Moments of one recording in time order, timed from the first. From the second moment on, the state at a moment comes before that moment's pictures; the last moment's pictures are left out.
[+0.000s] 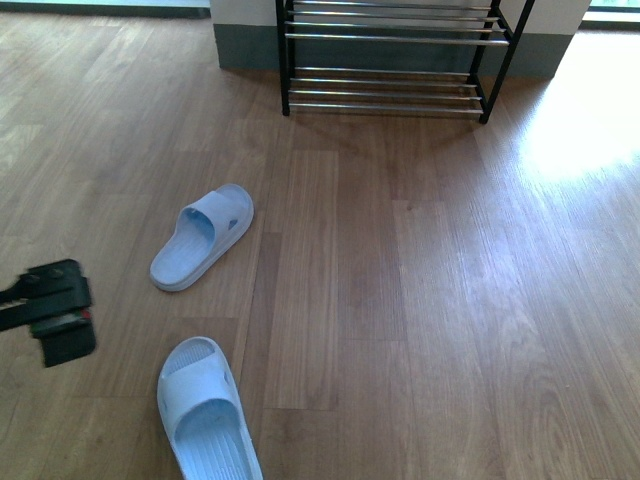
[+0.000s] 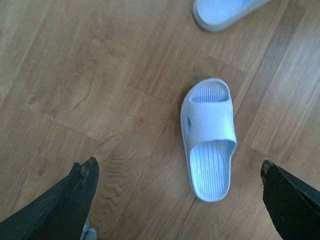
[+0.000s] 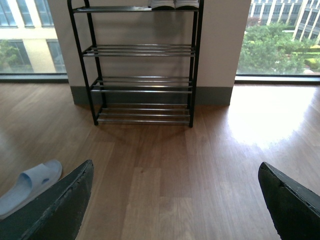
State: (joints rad) left arm -0.26 1.71 0.53 0.08 -0.23 -0.51; right arm 0.00 0.00 0.02 0.00 0.00 0.00
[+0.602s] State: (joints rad) left arm -0.32 2.50 1.00 0.00 -0.21 -0.29; right arm 0.00 0.00 0.02 0.00 0.00 0.00
